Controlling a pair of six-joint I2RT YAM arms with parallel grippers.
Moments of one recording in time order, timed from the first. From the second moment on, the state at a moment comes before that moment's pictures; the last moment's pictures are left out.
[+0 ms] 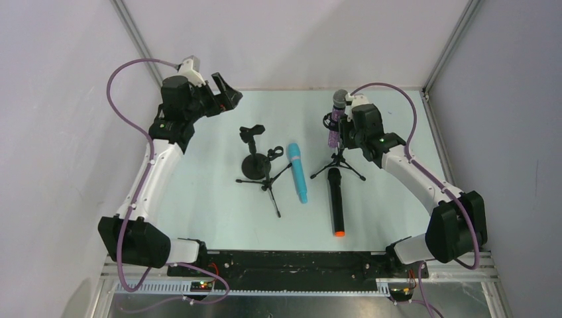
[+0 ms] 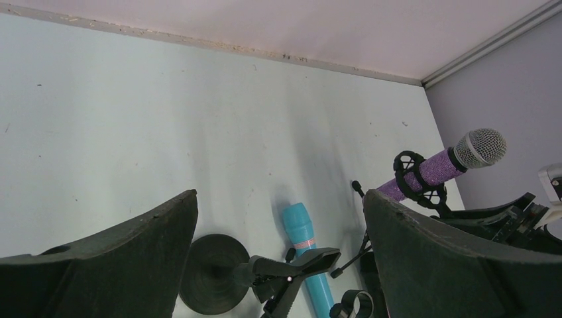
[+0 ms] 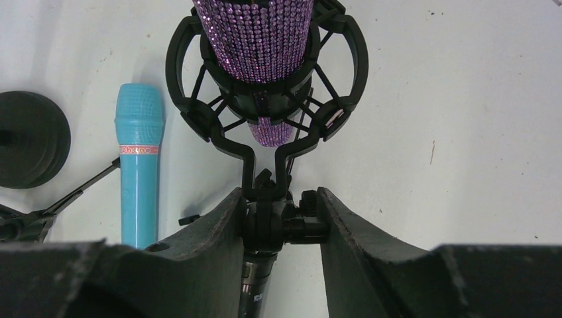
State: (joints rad) left arm -0.13 1.34 1.35 -0.31 0.24 -0.44; right arm 0.40 1.42 1.12 -0.34 0.13 0.15
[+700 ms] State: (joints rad) left arm -0.13 1.33 1.35 -0.31 0.24 -0.44; right arm 0.40 1.38 1.12 -0.25 0.13 0.15
